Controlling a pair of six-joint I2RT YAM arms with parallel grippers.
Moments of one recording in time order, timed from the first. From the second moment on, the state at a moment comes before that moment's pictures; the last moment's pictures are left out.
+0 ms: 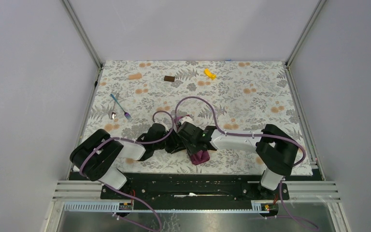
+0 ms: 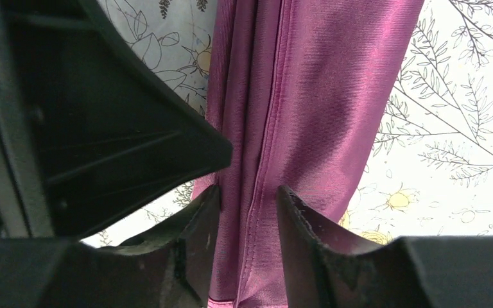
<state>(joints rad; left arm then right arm) -0.66 1.54 0.35 0.54 0.32 -1.17 1.07 1.71 1.04 -0.43 0.23 0.42</state>
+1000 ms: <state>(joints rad) -0.70 1.58 0.34 0.61 0.26 -1.18 1.07 1.71 1.03 -0.39 0.18 0.46</state>
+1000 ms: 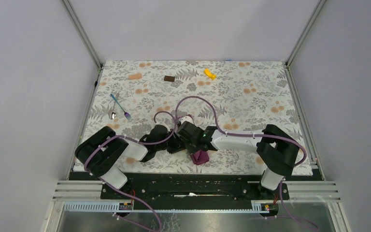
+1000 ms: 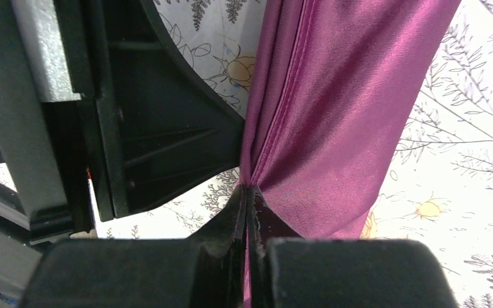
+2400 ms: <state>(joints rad) -0.38 1.62 0.63 0.40 0.38 -0.94 1.06 1.68 0.91 -0.23 0.16 0.49</state>
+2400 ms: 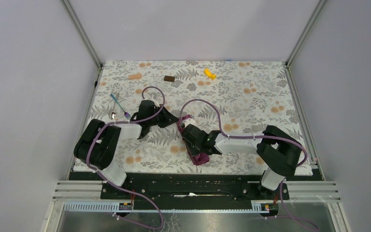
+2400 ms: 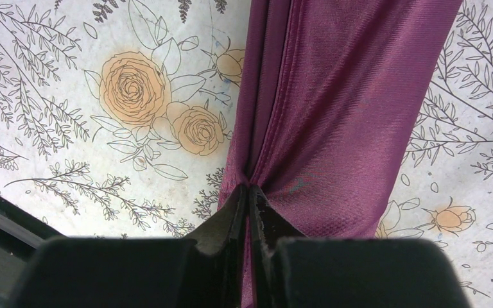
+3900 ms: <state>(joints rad) -0.35 1.80 0.66 0.53 0.44 -0.99 1.15 1.83 0.97 -0.09 0.59 0.42</state>
